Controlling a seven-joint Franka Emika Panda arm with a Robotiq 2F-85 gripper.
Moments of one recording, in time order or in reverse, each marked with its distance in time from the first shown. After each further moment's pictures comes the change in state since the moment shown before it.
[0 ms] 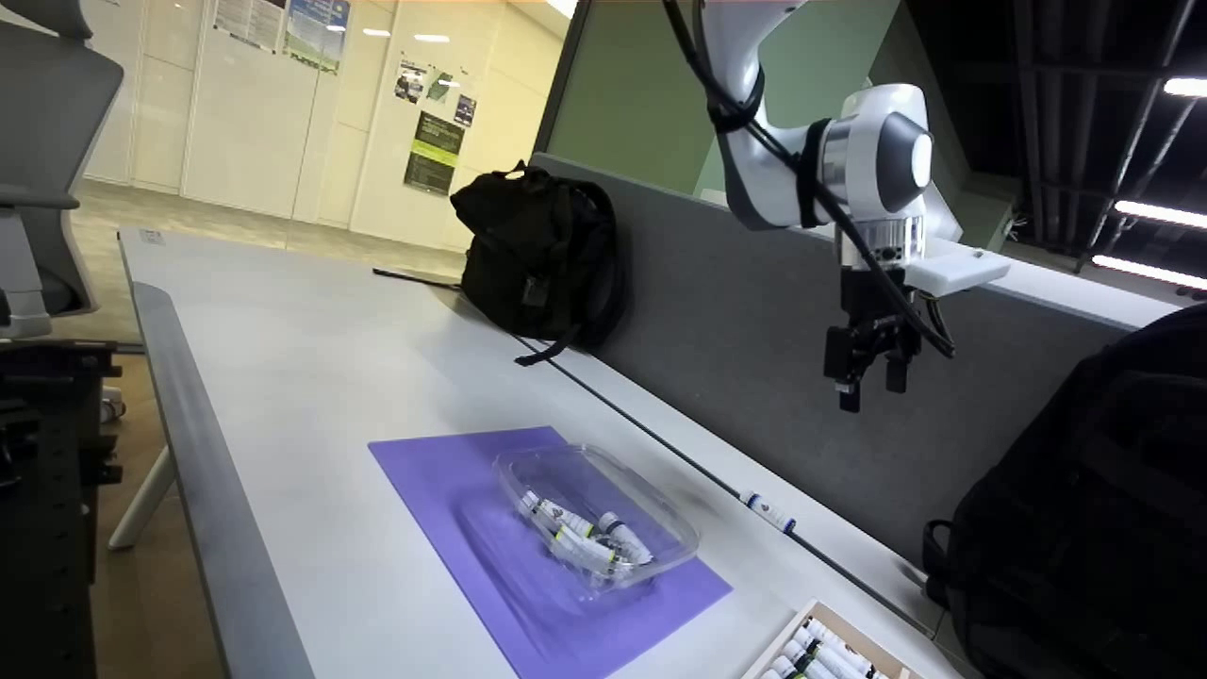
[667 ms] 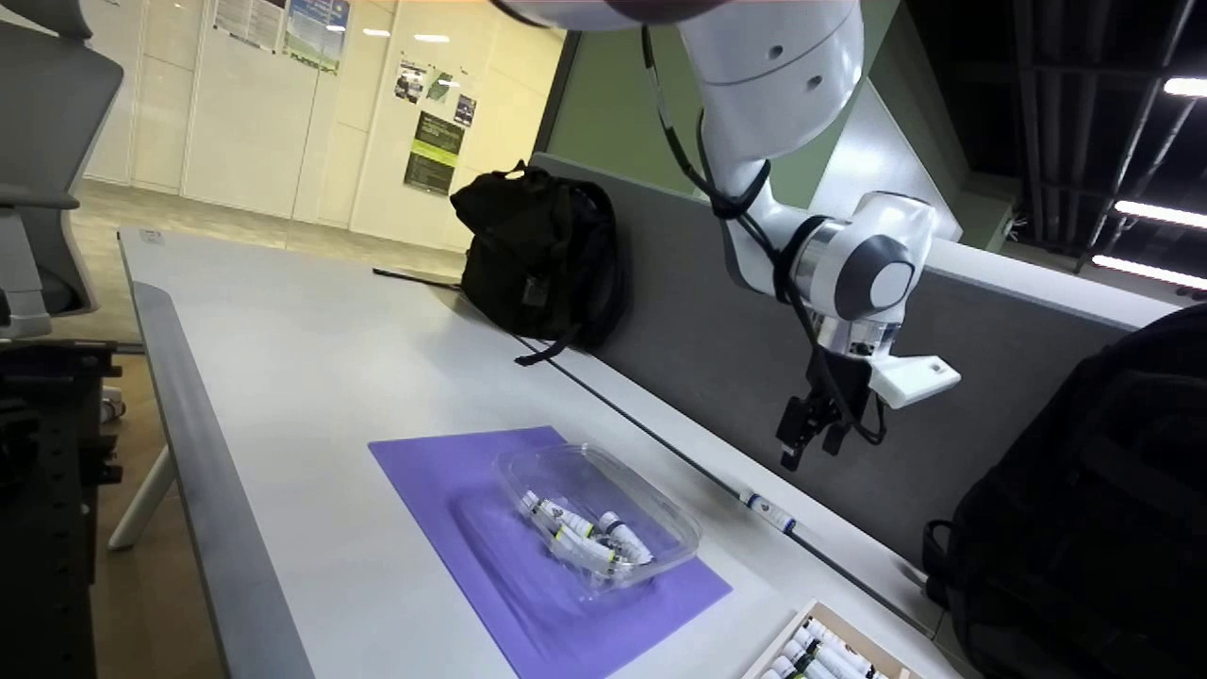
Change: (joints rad) arm -0.080 0.327 0.139 0.342 0.236 -0.104 -0.274
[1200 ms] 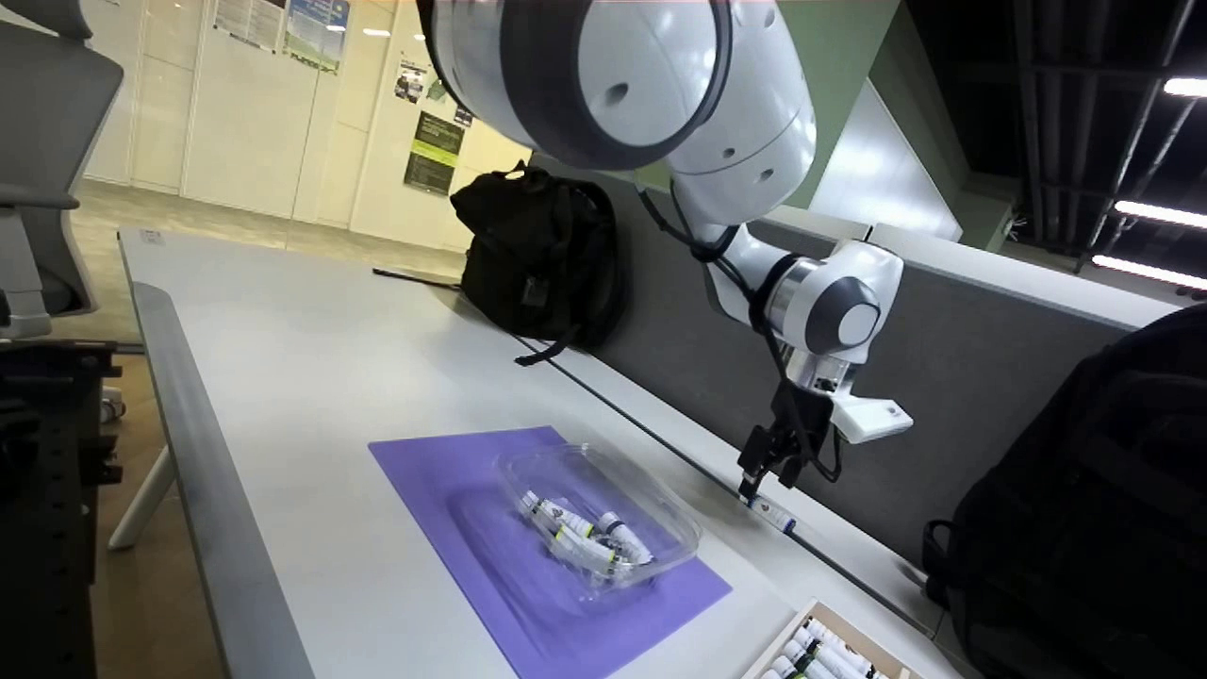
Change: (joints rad) arm 0.028 0.199 0.020 0.253 0.004 -0.195 -0.016
